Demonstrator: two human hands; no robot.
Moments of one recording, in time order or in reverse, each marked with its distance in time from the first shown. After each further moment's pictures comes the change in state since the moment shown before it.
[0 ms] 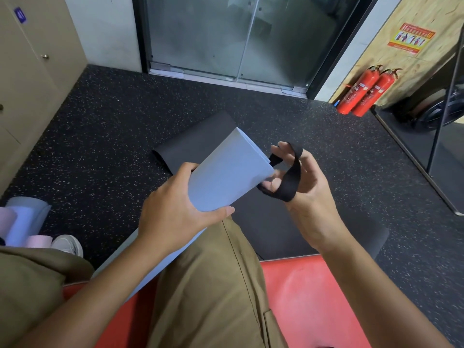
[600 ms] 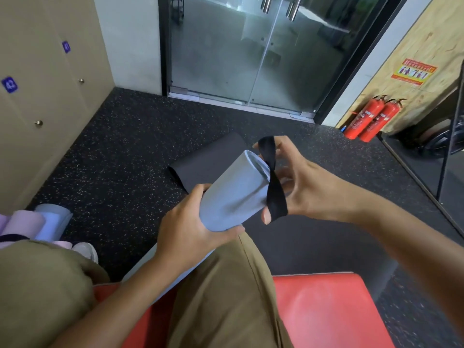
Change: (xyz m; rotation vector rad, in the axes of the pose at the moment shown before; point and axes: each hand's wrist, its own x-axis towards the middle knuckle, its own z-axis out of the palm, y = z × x) left_hand -0.025 -0.013 -0.017 -0.183 0.094 0.098; right_hand 0.024 -0.092 0.045 -0.764 -0.600 0.022
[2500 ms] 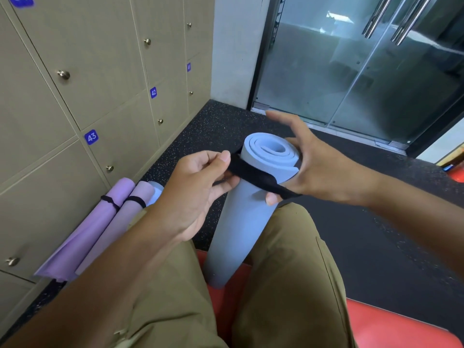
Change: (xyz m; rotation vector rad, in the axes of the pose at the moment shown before) left_hand -0.048 0.025 -0.174 -0.879 0.193 -0.241; right_hand 0.072 -0.102 0.092 -0.008 -0.181 -0.169
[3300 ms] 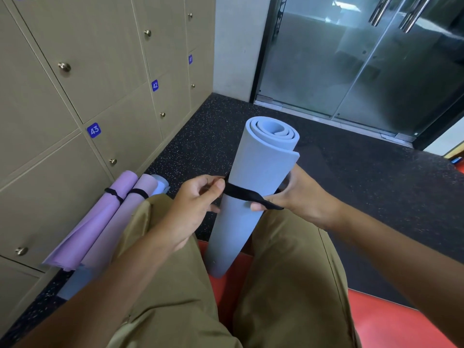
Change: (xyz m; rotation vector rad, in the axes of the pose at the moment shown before) left_hand 0.002 -0.072 -0.038 0.323 0.006 -0.035; right_hand 0.003 0.079 0.055 0.313 0.053 0.047
